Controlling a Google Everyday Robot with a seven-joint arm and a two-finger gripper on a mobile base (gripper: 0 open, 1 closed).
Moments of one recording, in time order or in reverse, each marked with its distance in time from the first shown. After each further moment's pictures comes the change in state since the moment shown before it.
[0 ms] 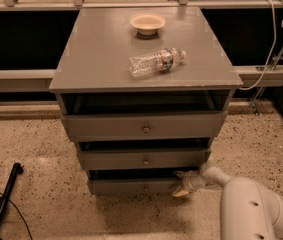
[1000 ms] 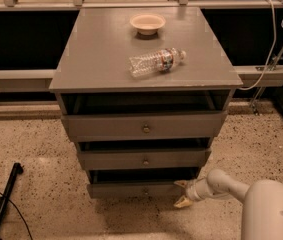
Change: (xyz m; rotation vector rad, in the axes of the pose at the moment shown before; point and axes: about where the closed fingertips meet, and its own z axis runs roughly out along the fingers) arm -0.024 0.055 -0.041 -0.070 -0.065 0.037
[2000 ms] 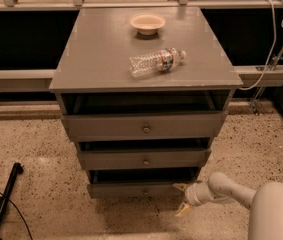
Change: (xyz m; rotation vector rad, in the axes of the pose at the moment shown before) arm -0.018 0.030 -0.007 -0.049 -0.051 0.000
